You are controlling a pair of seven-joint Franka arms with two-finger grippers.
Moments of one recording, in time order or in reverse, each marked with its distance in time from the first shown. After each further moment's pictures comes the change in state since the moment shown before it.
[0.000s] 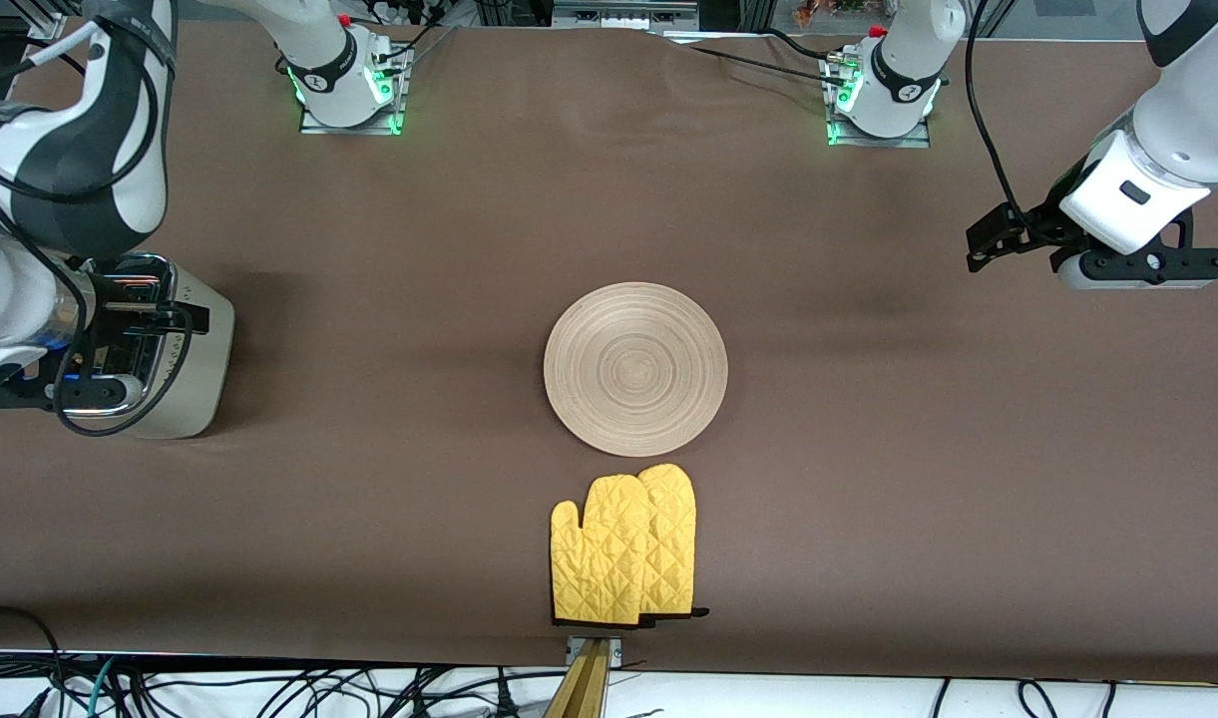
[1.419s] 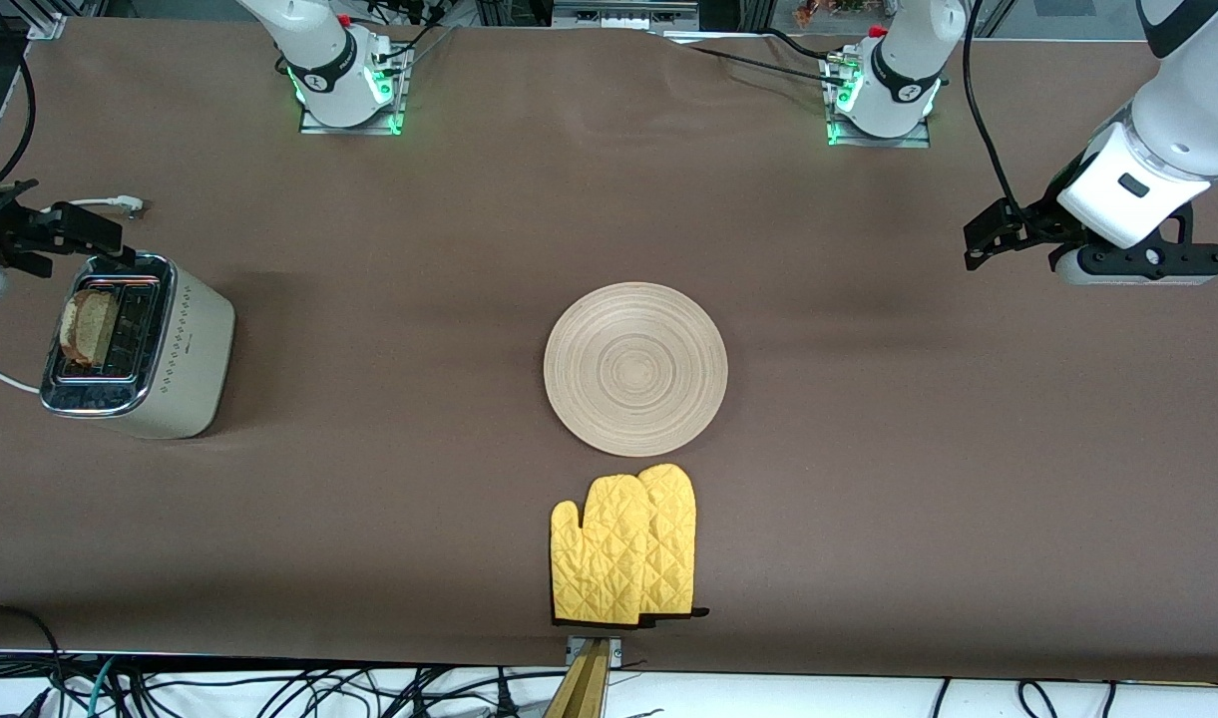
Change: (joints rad) left arm -0.005 0.000 -0.002 0.013 0.000 -0.003 0.000; right arm -0.630 -0.404 0.718 -0.270 -0.181 0.107 -0.001
